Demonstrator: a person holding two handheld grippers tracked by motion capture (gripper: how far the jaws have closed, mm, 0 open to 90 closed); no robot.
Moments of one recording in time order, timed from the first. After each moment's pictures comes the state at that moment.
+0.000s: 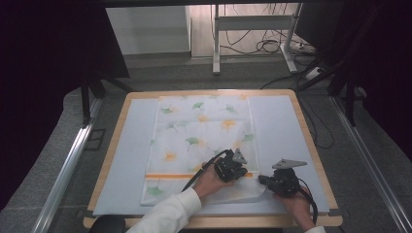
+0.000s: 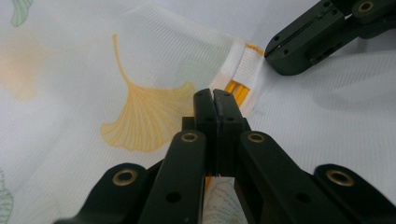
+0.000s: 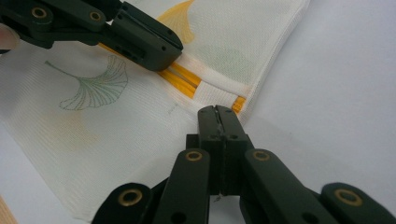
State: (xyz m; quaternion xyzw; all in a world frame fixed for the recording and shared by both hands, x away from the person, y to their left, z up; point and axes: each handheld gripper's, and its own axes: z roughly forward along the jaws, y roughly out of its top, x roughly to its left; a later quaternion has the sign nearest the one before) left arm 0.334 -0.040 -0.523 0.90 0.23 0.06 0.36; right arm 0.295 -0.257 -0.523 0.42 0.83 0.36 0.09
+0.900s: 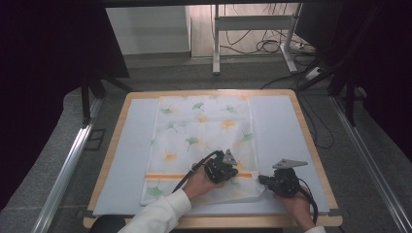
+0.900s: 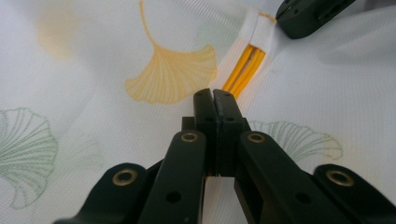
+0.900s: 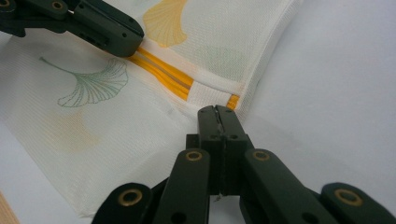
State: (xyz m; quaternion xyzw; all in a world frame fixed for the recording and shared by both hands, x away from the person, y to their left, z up) left arm 0.326 -0.013 -0.522 0.91 0.22 0.07 0.35; right arm 0.295 -0.258 -0.524 0.43 0.82 0.36 0.09
